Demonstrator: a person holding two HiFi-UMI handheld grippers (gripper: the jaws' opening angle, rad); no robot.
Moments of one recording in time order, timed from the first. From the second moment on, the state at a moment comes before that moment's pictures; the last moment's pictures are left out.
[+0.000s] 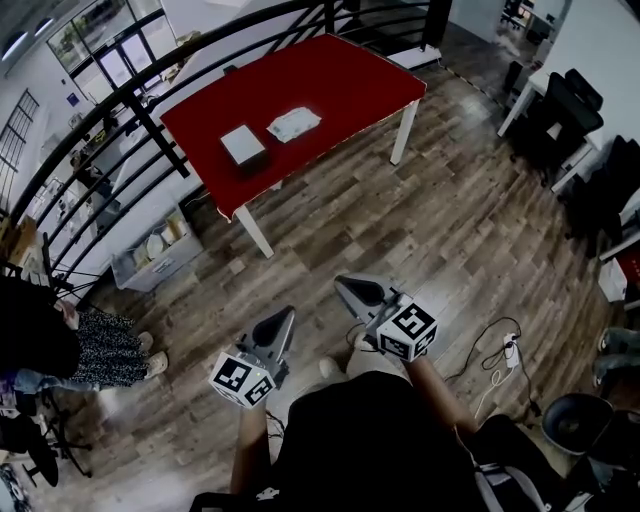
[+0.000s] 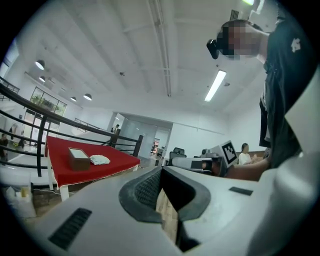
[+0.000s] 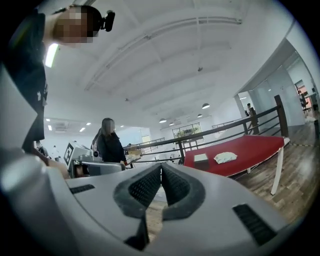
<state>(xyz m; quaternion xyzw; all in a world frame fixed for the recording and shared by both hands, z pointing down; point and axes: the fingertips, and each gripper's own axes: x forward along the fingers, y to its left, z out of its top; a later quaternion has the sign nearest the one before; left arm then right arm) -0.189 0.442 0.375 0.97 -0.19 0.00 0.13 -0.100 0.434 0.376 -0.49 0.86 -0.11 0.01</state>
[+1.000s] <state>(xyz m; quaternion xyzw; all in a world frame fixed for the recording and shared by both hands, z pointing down) -0.069 0.242 0.387 0.98 -0.16 0.01 0.15 0.005 0.226 0.394 -0.49 0.86 -0.11 0.03</state>
